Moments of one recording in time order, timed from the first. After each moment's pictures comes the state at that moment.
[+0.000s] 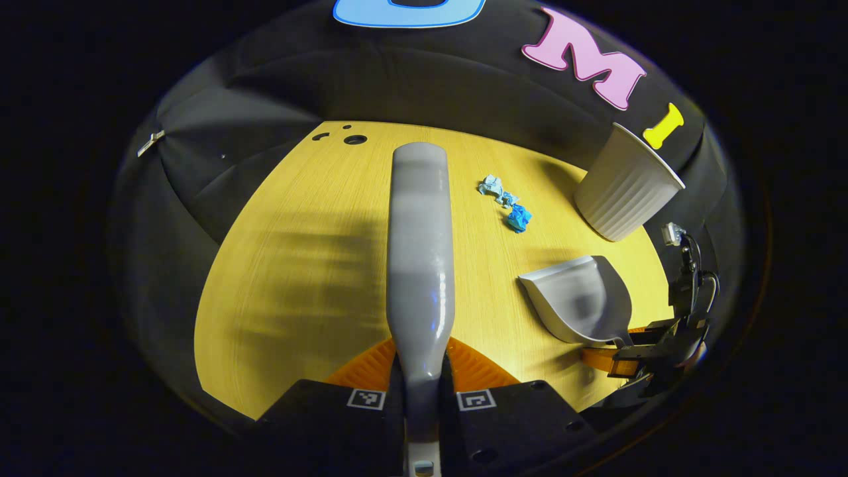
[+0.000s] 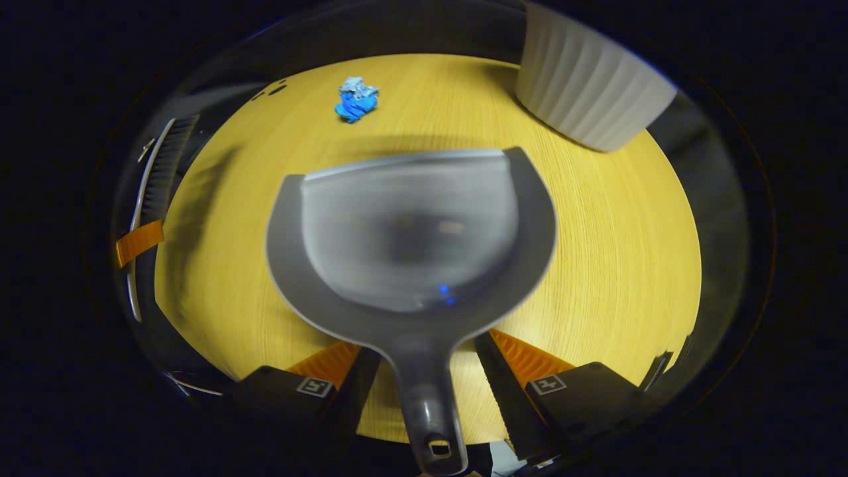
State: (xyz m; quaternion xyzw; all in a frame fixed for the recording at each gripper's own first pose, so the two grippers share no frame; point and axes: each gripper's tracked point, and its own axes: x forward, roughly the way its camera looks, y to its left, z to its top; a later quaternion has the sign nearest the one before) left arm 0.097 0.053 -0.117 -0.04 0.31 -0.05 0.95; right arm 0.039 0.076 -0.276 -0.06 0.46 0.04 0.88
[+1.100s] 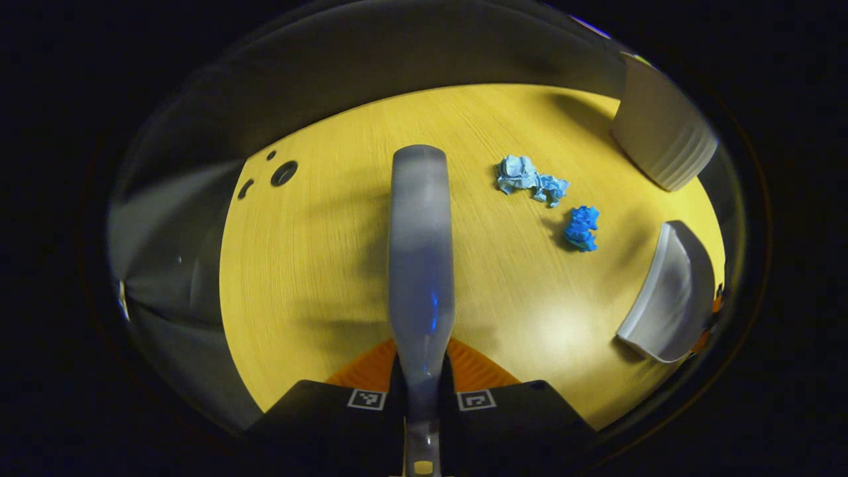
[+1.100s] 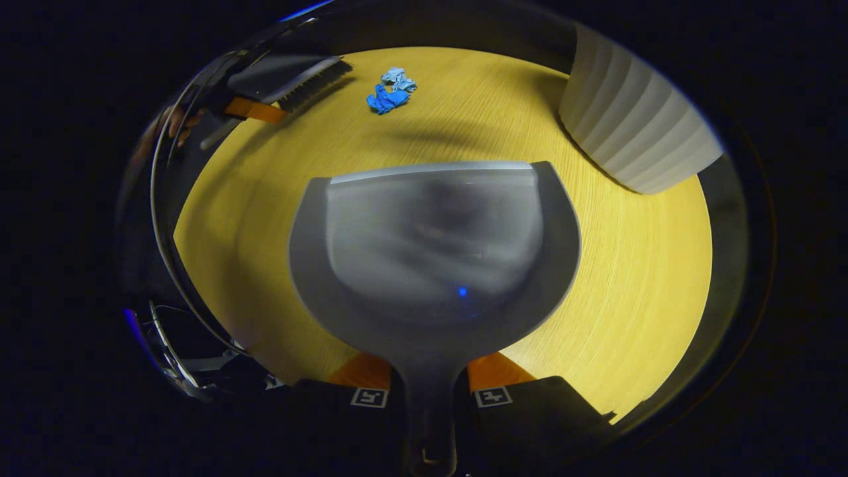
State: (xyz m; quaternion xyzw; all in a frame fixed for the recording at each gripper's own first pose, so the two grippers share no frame) left arm 0.279 0.048 -0.109 0.21 0.40 -0.07 0.89; right arm 0.046 0.021 -0.258 -0.12 0.49 0.16 0.85
